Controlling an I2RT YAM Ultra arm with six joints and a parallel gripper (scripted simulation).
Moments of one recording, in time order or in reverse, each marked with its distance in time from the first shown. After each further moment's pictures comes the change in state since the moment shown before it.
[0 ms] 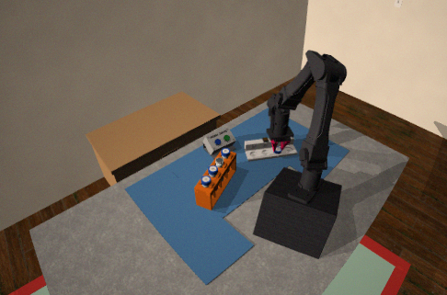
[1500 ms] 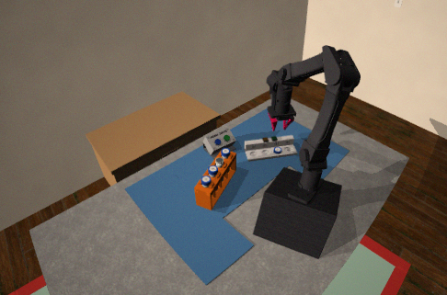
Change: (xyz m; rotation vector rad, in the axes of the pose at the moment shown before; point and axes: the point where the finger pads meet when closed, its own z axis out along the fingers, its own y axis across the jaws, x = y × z) arm -0.011 0.002 -0.102 -0.012 -0.050 -0.001
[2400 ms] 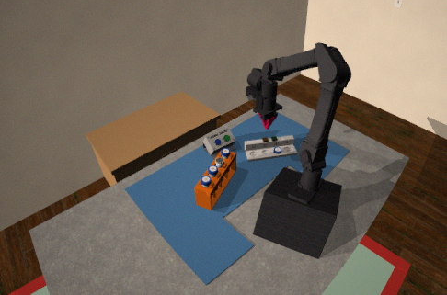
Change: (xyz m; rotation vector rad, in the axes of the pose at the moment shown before) arm 0.006 0.057 -0.019 -0.005 0.071 -0.492
